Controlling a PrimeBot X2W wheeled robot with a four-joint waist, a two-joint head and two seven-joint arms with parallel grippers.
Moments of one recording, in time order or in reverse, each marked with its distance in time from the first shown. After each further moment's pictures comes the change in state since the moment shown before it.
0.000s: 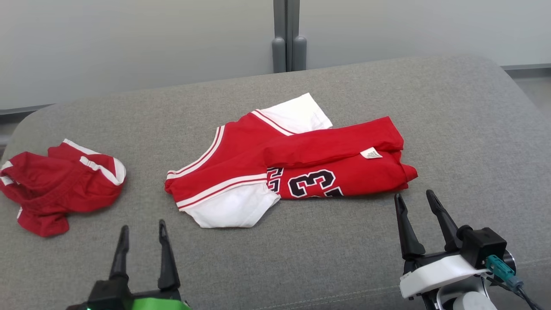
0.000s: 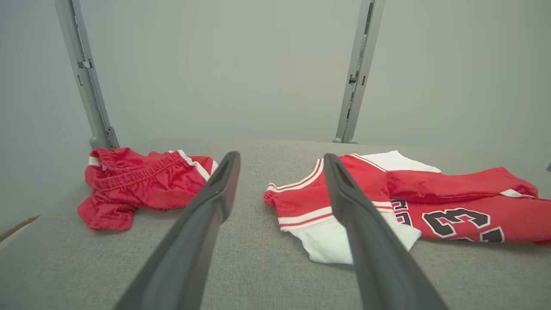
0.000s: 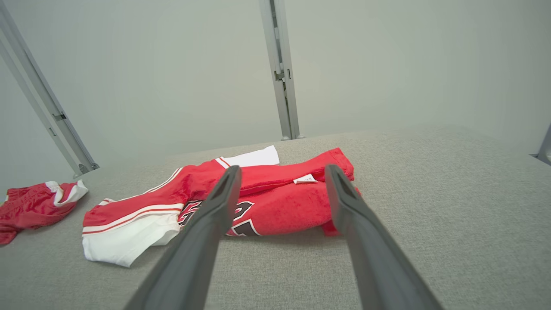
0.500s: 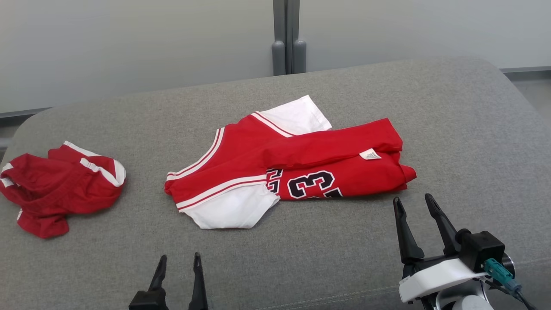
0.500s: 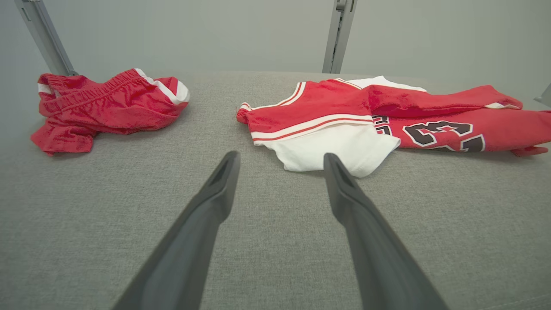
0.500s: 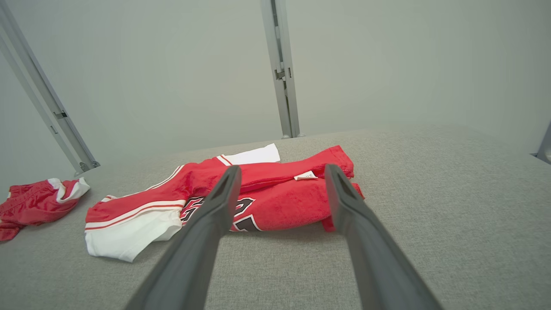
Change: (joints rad) left arm 0.032 -0.001 -0.121 0.185 -0.024 0.021 0.000; right arm 0.019 0.000 0.006 -0.008 -0.003 0.000 0.000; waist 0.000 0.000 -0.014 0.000
